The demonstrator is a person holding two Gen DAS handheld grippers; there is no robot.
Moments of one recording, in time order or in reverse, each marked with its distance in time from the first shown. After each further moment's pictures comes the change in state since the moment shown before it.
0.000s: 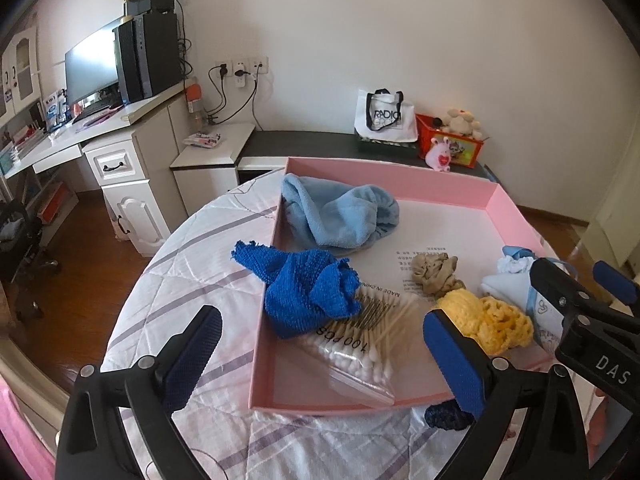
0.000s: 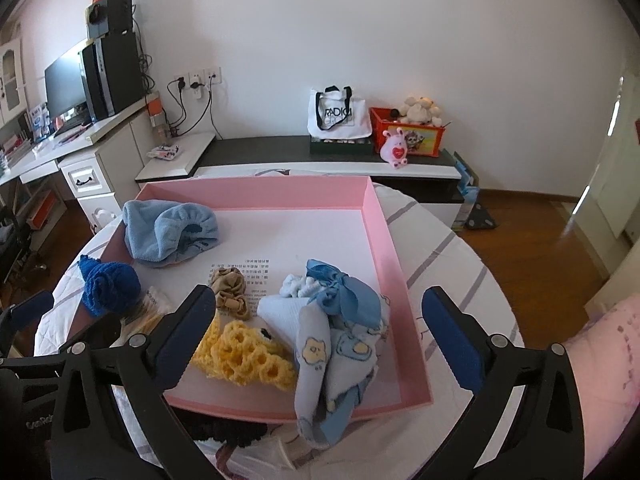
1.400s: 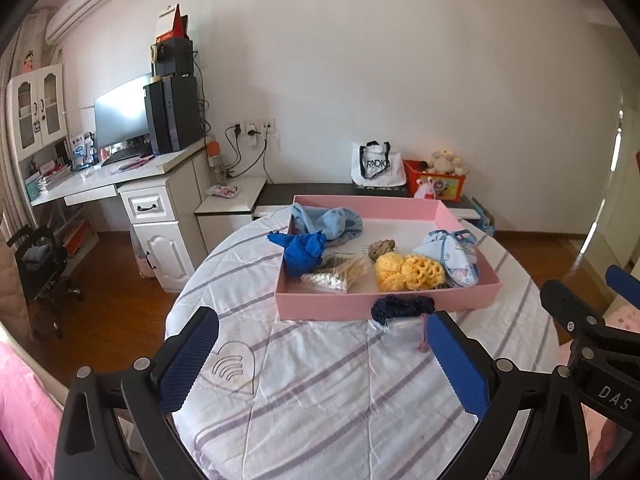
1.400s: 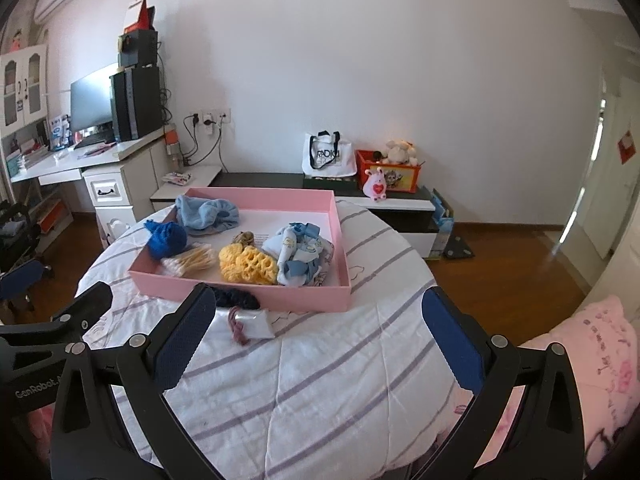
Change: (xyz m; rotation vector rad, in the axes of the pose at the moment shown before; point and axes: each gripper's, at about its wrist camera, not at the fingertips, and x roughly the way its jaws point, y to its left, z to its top) left arm -0.188 -0.032 -0.114 0.036 -0.209 0.041; right arm -0.169 -0.024 -0.078 -0.036 -0.173 -0.018
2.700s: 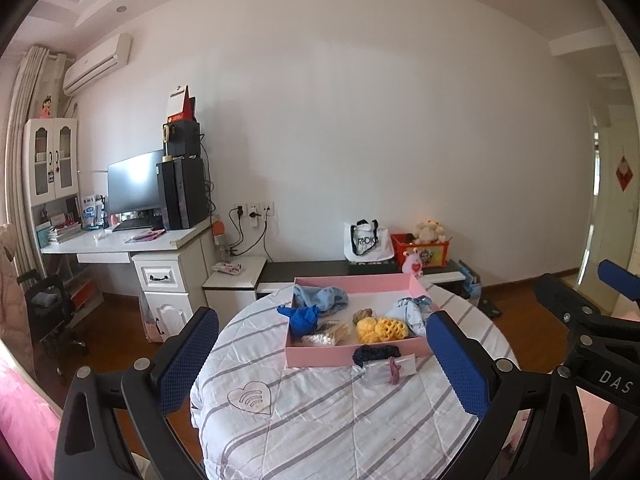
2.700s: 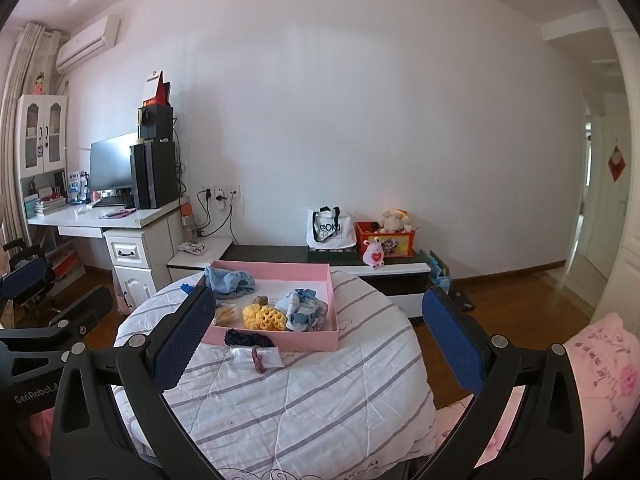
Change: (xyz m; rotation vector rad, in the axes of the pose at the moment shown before) left arm -0.147 -0.012 -0.045 0.023 -0.285 -0.001; right arm -0.121 -0.017 -0.006 0.034 -0.276 0.020
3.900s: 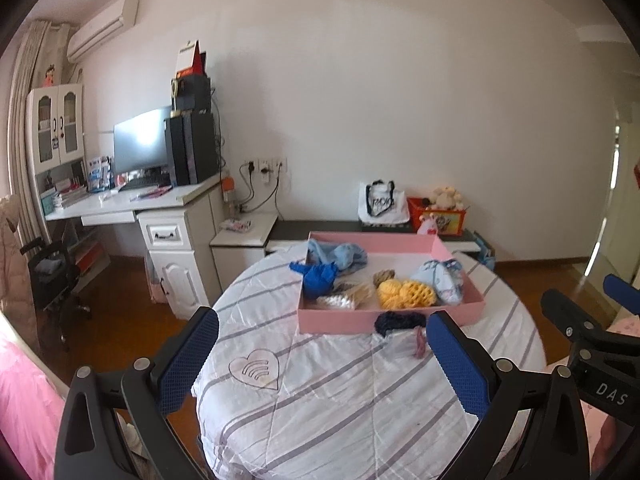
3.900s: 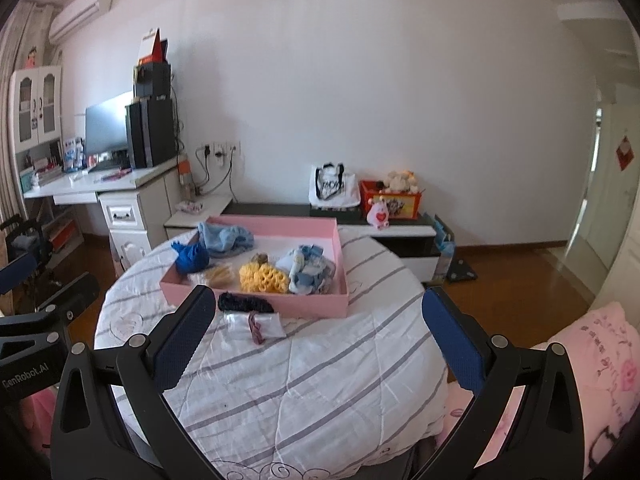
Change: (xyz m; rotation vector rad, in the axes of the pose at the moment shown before) left arm 0.055 0.020 -0.009 -0.036 0.149 0.032; right arm 0.058 0.013 -0.024 -0.024 0.170 0.006
